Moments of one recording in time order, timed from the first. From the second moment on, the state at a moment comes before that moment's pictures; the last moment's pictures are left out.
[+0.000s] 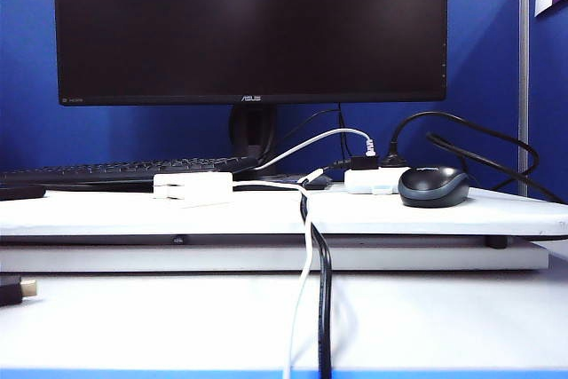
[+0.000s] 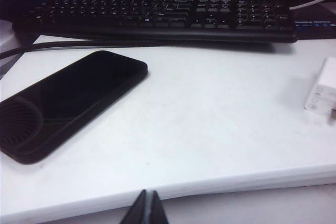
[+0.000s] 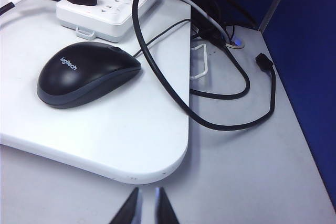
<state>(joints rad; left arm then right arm) -0.07 0.00 0.01 -0.16 0.02 0.03 1.05 0.37 0.24 -0.36 0.99 0.21</state>
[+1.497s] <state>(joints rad) -0.07 0.00 0.01 -0.16 0.02 0.03 -0.02 0.11 0.12 -0.18 0.20 0.15</state>
